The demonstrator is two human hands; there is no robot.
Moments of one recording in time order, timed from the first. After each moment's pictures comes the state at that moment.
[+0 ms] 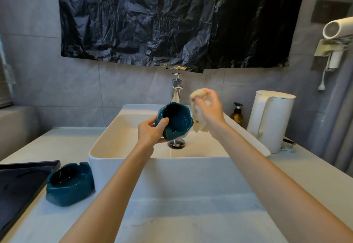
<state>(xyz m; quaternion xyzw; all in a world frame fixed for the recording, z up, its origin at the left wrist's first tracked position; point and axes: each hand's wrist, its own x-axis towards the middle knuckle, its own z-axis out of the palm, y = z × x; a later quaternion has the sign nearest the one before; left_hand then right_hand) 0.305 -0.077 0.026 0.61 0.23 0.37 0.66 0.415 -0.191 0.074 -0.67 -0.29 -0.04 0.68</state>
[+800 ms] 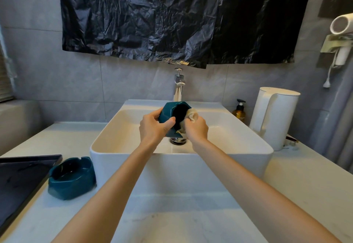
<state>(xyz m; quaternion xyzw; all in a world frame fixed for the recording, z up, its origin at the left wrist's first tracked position) 0.308 -0.077 0.016 0.72 0.21 0.44 0.49 0.398 -0.153 0.018 -0.78 -0.18 0.02 0.60</state>
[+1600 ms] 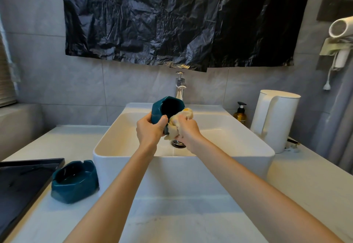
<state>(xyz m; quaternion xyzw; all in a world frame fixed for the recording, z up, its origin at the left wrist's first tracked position) 0.309 -0.064 0.013 0.62 0.24 0.48 0.57 0.369 -0.146 0.040 -0.68 -0.14 0.22 0.68</state>
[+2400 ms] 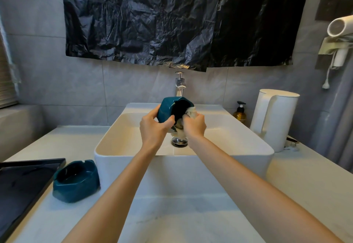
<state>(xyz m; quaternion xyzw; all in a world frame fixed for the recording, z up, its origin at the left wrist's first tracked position) 0.301 -0.078 0.020 0.71 0.14 0.52 0.45 0.380 -0.147 0.037 -0.70 -0.11 0.05 0.70</state>
